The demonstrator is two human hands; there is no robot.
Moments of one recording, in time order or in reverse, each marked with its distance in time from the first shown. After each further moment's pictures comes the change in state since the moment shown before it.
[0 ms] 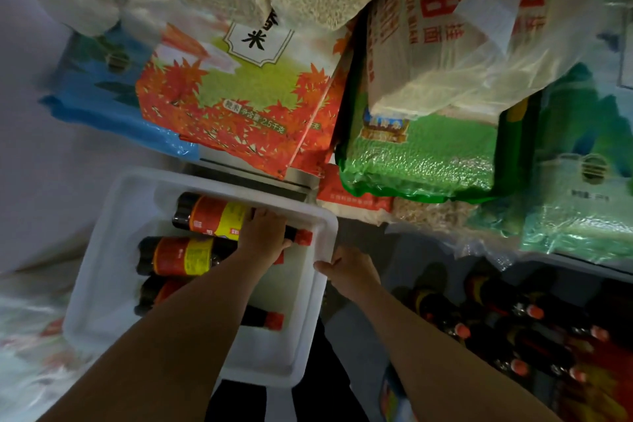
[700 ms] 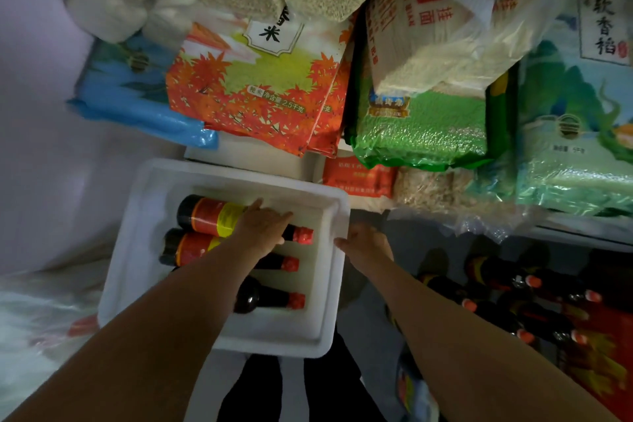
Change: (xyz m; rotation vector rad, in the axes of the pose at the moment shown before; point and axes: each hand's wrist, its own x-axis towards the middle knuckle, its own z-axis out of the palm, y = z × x) left_hand -0.035 -0.045 -0.029 0.342 -0.204 0.333; right_hand -0.021 -0.010 0.017 0.018 0.188 0.082
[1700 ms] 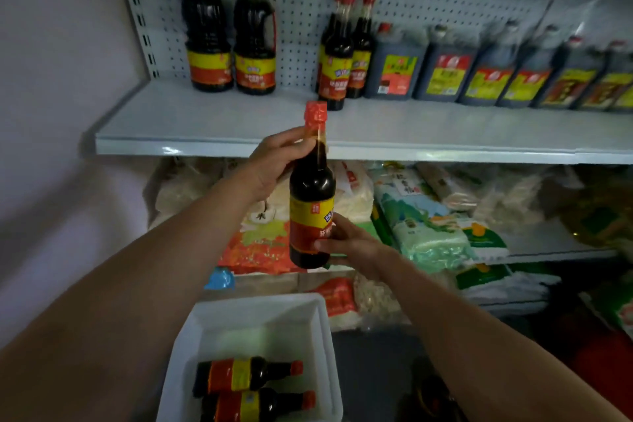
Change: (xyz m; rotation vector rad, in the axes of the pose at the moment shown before) left_hand -0.346 0.023 -0.351 -1.418 0.620 0.672; right_hand -0.332 -0.104 -0.156 0.857 0.063 -0.678
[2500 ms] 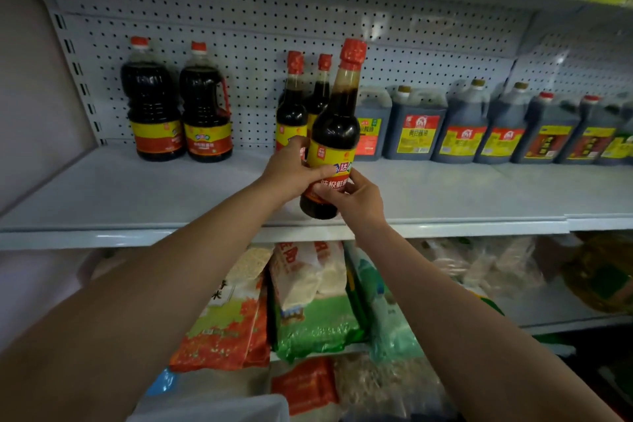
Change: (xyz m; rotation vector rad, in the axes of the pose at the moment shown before) left_hand 0.171 0.058 0.096 0.530 0.195 0.159; right_hand 0.091 -0.144 -0.158 -0.058 0.639 -0.461
